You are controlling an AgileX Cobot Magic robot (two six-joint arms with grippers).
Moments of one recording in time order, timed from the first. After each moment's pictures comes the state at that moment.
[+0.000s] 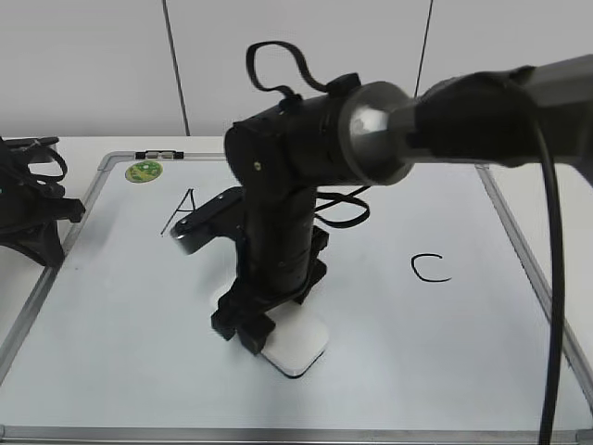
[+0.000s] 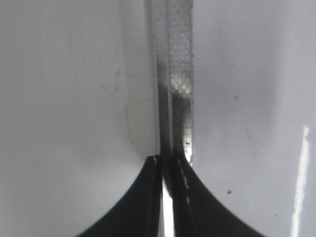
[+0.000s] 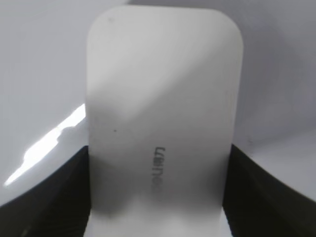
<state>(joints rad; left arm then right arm) 0.01 2.10 -1.40 -0.15 0.86 0.12 0.75 2.17 -1.61 0.02 1.01 -0.15</state>
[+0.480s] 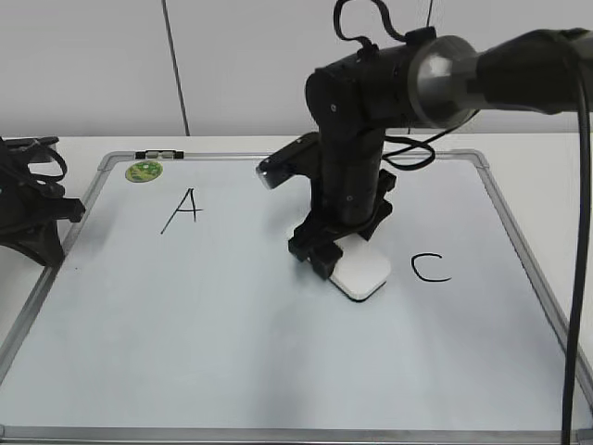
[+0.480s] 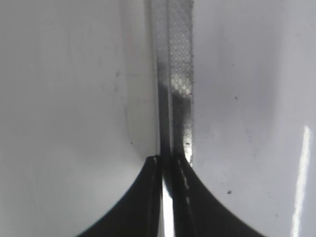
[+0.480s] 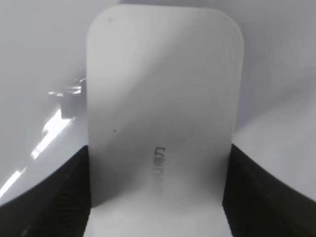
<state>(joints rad) 0.01 2.10 -1.40 -0.16 0.86 0.12 0.57 2.19 -1.71 -0.10 1.06 -0.15</state>
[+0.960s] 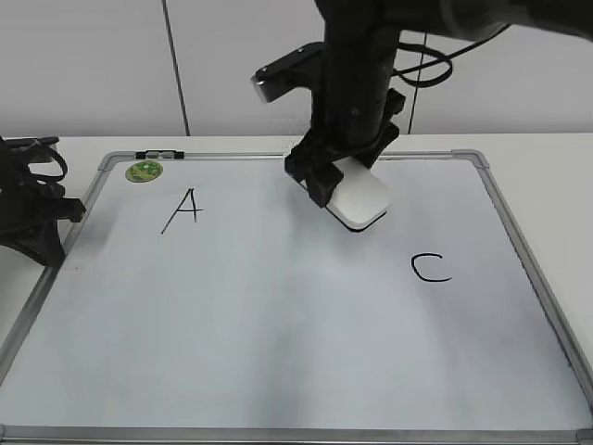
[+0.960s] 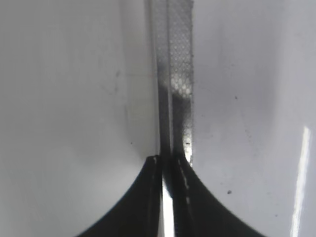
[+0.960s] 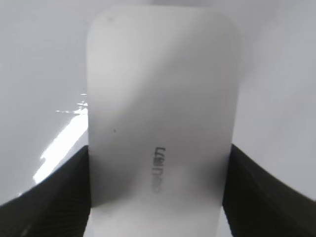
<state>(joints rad) 0.01 2.10 -1.40 -0.16 0.86 0.12 0.54 2.12 -1.92 -0.12 1.23 -0.15</state>
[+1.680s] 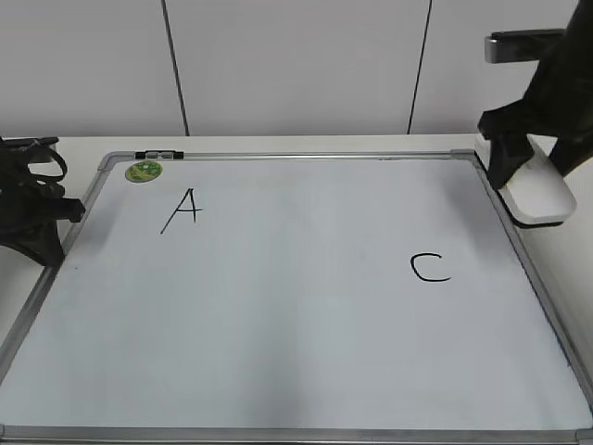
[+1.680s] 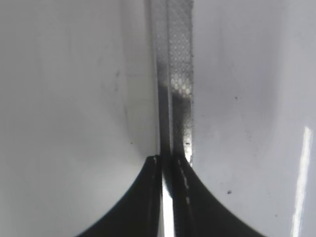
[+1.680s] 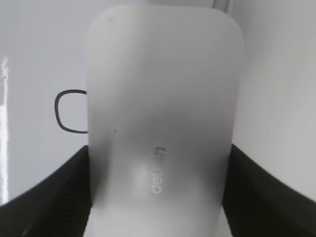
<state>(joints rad) 0.01 2.10 -1.40 -0.16 0.86 0.12 0.10 1.87 -1.58 0.02 1.18 -0.07</state>
